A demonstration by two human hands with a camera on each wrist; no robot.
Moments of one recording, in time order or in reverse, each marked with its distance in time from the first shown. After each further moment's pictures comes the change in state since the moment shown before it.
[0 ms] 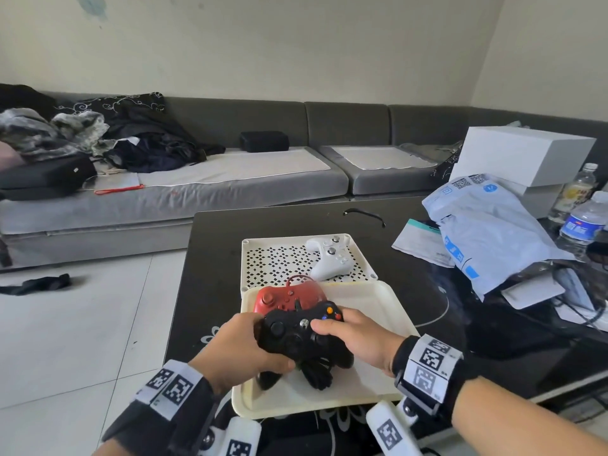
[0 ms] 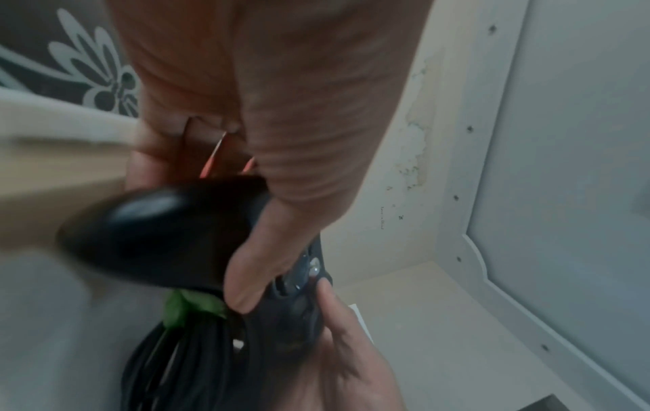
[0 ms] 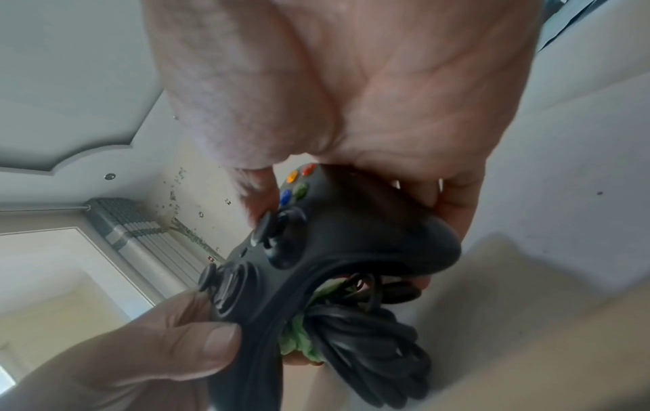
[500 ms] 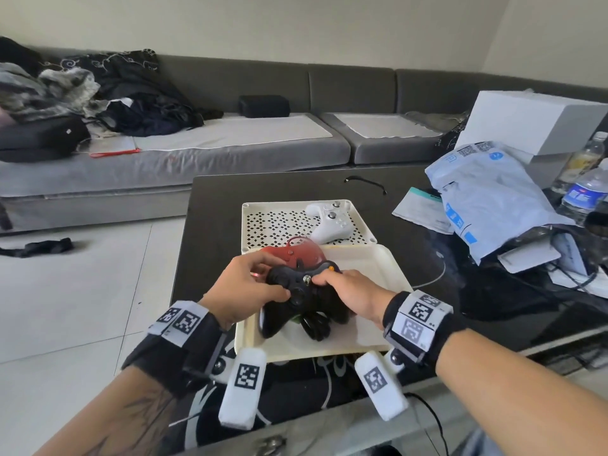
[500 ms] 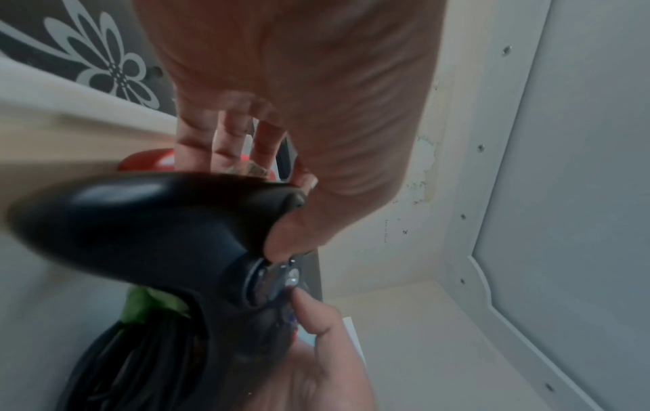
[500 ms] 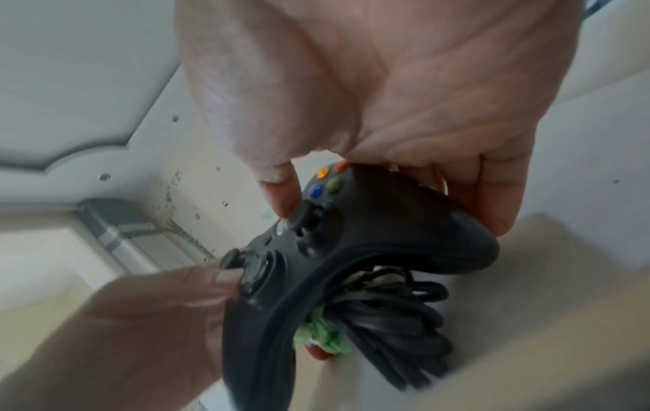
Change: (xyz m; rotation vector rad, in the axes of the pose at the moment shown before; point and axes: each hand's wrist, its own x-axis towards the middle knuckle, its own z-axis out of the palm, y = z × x) left_hand 0.005 0.010 0.004 -0.156 0.166 0.042; right_hand 0.002 -0.004 0.008 -0.129 0.111 0.116
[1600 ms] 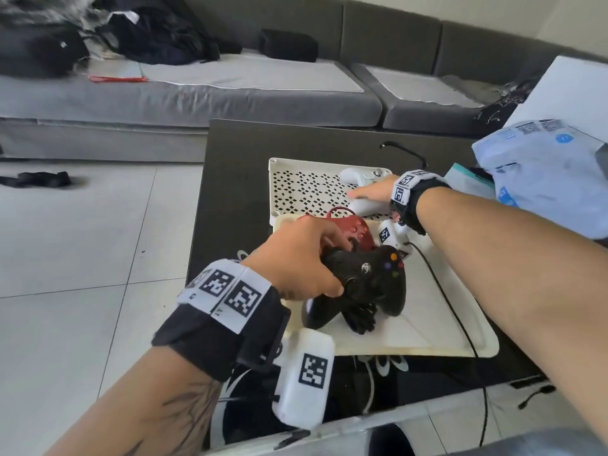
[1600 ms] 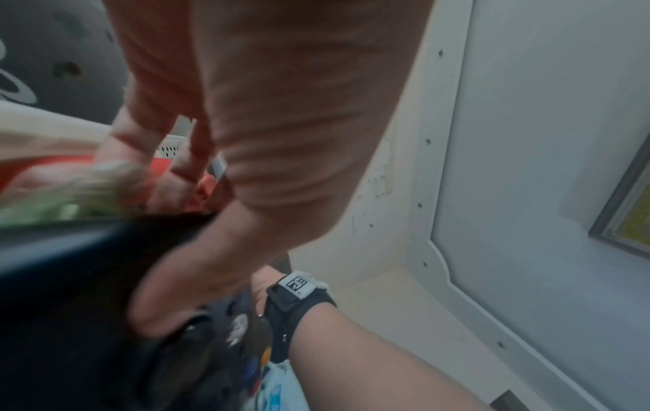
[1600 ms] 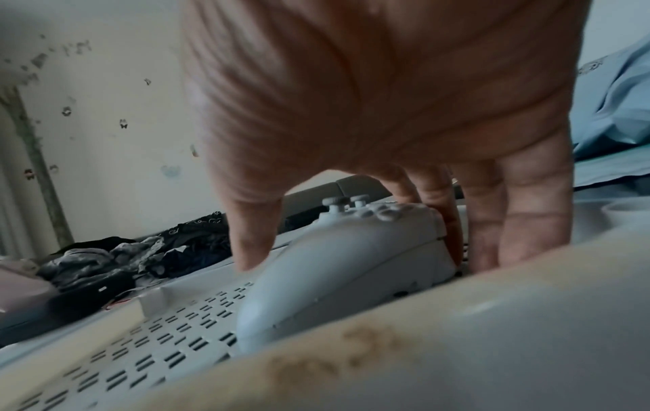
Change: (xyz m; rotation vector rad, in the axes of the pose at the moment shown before) left_hand 0.012 0.014 -0.013 0.292 -0.244 0.060; right_hand 0.182 -0.057 -0.050 -0.777 0.327 0.287
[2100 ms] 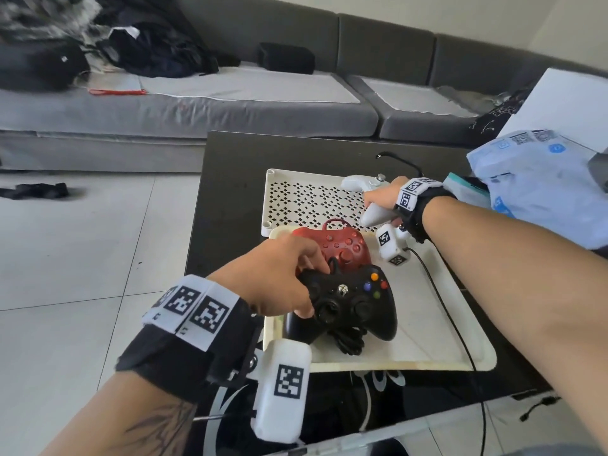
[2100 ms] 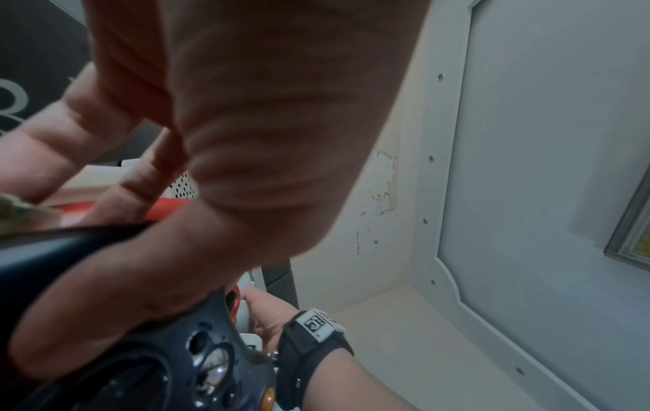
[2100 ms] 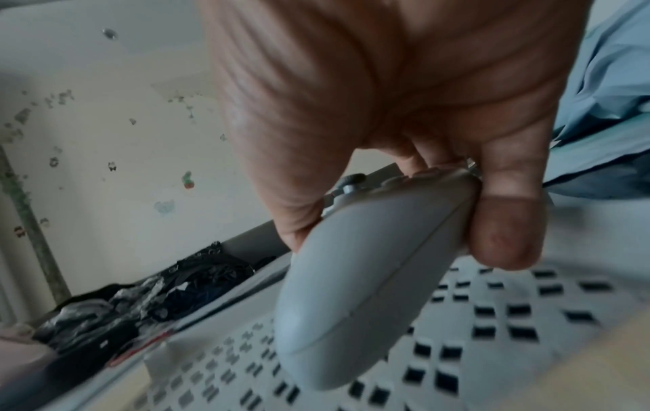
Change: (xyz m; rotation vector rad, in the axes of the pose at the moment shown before) left_hand -0.002 -0.014 -0.016 0.109 -0.088 -0.042; right_hand -0.028 0.006 -0.025 0.084 0.041 0.019
